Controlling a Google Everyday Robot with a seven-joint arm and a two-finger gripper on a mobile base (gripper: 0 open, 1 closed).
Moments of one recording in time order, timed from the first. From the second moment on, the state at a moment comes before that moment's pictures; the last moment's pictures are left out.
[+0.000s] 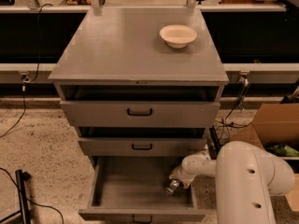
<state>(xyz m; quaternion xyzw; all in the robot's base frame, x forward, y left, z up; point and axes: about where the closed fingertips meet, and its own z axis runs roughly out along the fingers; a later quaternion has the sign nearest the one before) 0.596 -0.165 0.175 -0.96 0.26 -0.04 0.12</state>
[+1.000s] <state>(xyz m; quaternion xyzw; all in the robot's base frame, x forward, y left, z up) 0.591 -0.149 0.133 -0.96 0.25 -0.03 0.12</state>
